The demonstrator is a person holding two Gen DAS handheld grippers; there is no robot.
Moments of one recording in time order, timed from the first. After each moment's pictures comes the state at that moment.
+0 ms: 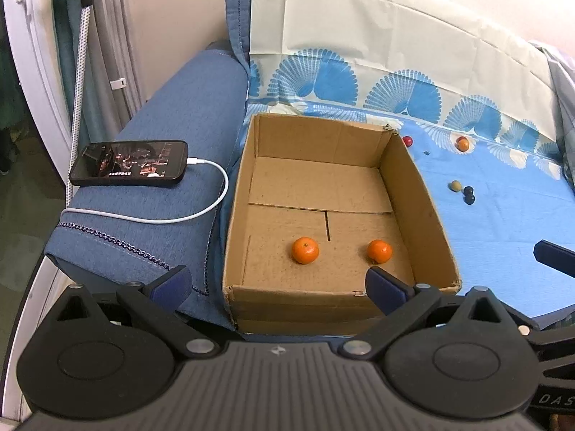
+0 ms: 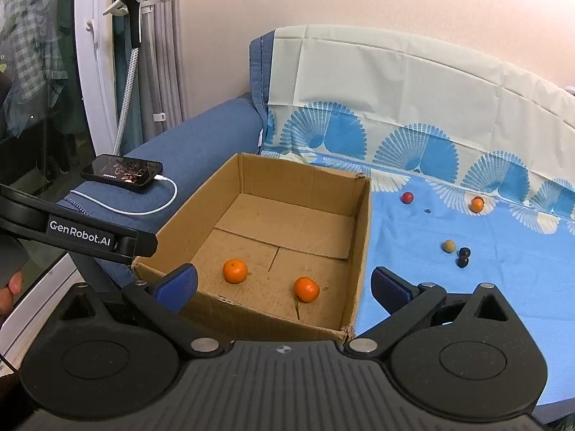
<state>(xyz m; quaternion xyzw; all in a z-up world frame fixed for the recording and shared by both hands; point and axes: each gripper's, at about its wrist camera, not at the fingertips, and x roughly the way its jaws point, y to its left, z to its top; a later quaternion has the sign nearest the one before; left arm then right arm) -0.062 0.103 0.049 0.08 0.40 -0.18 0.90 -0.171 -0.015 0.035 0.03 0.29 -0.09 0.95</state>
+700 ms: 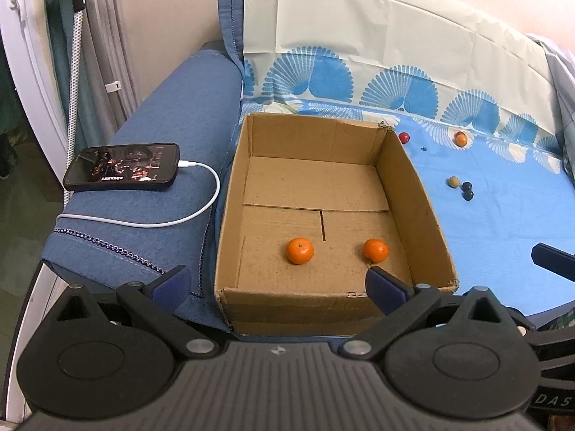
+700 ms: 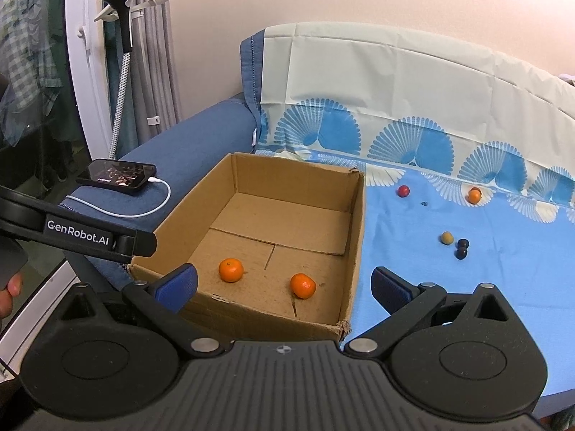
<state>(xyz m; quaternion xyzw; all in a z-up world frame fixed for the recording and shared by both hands) -0.062 0.092 0.048 0.09 0.40 -0.18 0.89 -0.172 -0.023 0.031 0.04 0.30 -0.10 0.95</state>
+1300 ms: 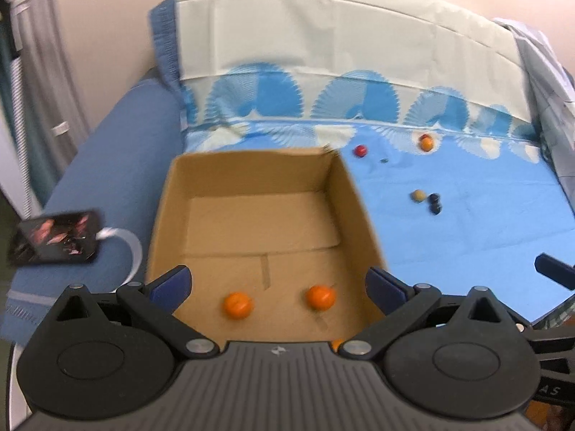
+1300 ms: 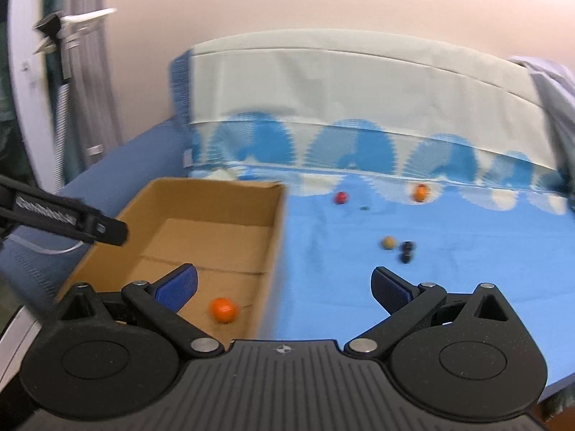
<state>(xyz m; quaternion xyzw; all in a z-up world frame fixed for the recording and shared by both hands) -0.028 -0.019 0.067 0.12 0.38 -0.24 0.88 -0.179 -0.127 0.024 0.07 0.26 -0.20 0.94</state>
